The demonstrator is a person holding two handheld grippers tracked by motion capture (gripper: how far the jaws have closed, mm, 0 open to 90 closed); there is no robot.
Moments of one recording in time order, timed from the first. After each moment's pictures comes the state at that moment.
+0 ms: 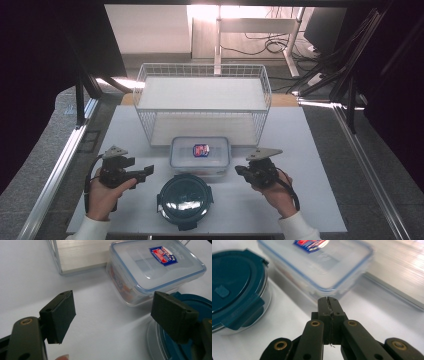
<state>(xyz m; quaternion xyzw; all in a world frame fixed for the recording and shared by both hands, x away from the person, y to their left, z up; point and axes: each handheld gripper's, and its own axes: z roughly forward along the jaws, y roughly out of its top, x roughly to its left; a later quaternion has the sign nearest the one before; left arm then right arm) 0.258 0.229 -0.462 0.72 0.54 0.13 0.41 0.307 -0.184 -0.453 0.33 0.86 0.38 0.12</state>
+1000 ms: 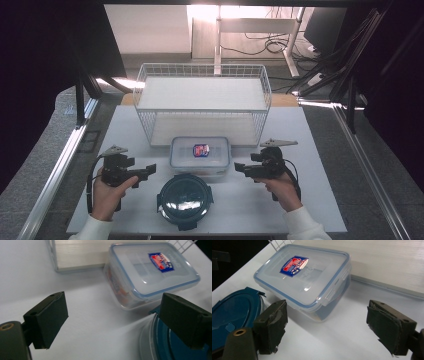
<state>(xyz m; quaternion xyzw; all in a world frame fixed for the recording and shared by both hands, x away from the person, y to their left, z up) 0.264 0.228 -0.463 0.70 0.57 0.10 0.43 0.332 -0.204 -0.455 0.42 0.79 0.44 0.05</state>
